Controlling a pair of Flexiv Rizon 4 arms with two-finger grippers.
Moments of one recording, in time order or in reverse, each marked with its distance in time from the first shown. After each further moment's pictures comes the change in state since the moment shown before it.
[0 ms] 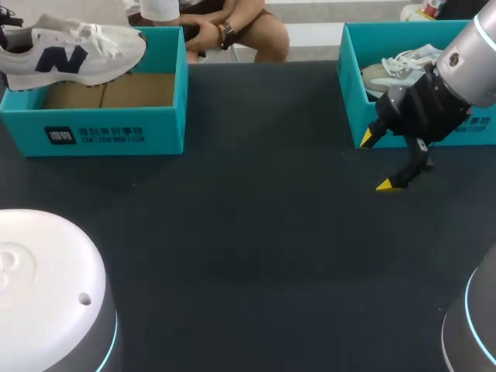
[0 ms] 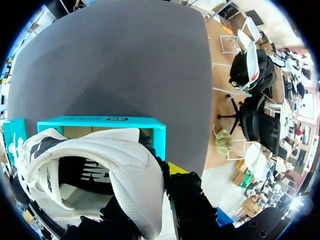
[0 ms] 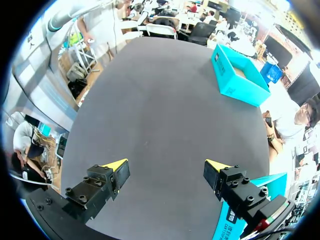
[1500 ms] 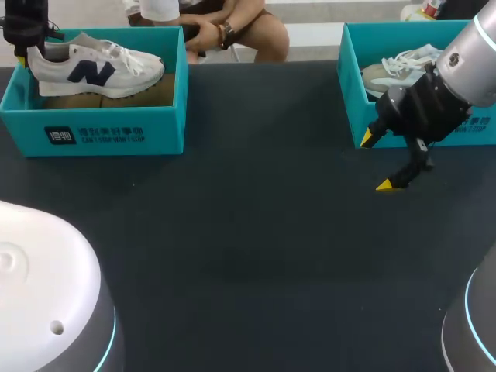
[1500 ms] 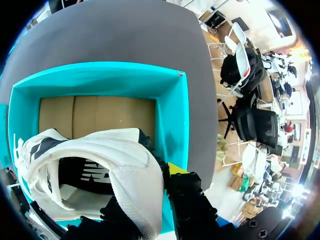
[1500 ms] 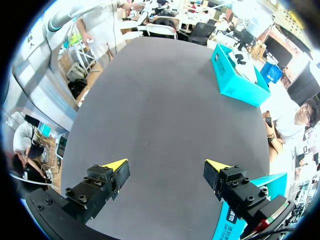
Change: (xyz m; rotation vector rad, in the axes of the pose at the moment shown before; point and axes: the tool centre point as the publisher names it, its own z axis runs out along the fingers) left arm -0.033 0.078 0.103 0.152 0.124 0.031; right arm 0.000 0.000 0.000 0.000 0.000 0.000
